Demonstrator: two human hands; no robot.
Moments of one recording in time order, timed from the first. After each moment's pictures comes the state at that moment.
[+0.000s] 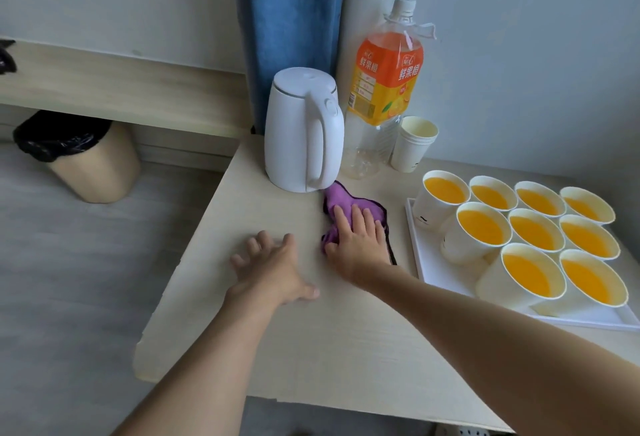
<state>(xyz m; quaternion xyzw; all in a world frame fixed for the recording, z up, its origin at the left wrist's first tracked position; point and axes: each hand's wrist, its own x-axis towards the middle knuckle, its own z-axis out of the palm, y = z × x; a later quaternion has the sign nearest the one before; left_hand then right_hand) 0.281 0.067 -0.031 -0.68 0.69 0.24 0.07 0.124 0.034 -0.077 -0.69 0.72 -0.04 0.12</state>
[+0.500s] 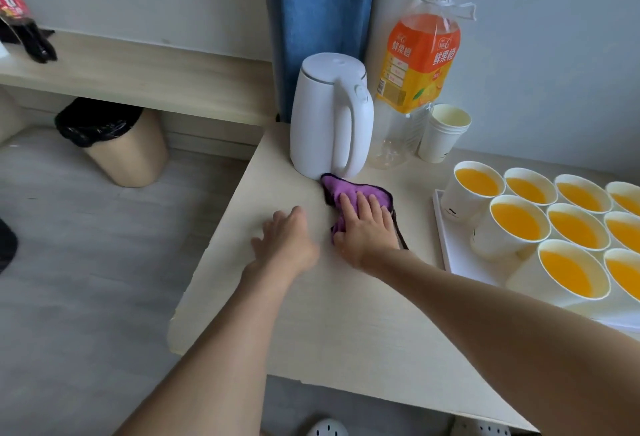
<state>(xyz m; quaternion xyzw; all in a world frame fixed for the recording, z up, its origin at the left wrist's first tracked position) 0.294 0.055 -0.026 -0.73 0.63 0.28 -0.07 0.149 0.027 -0.073 -0.73 0.68 -0.01 0.11</state>
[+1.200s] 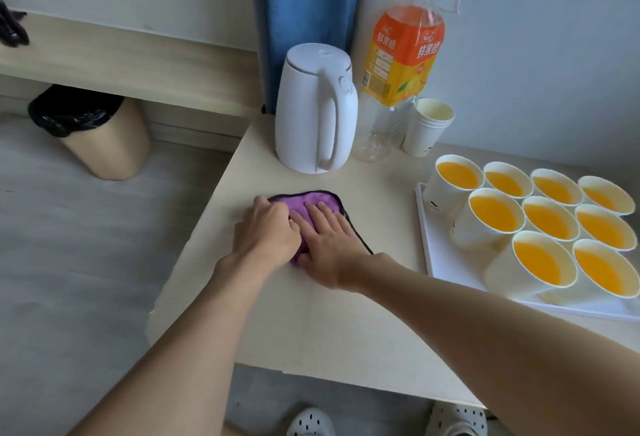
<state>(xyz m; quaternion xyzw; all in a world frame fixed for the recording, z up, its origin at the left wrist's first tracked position) 0.296 0.053 -0.027 -0.72 0.65 0.21 -0.10 0.159 0.054 -0.071 -0.83 0.55 0.03 0.13</state>
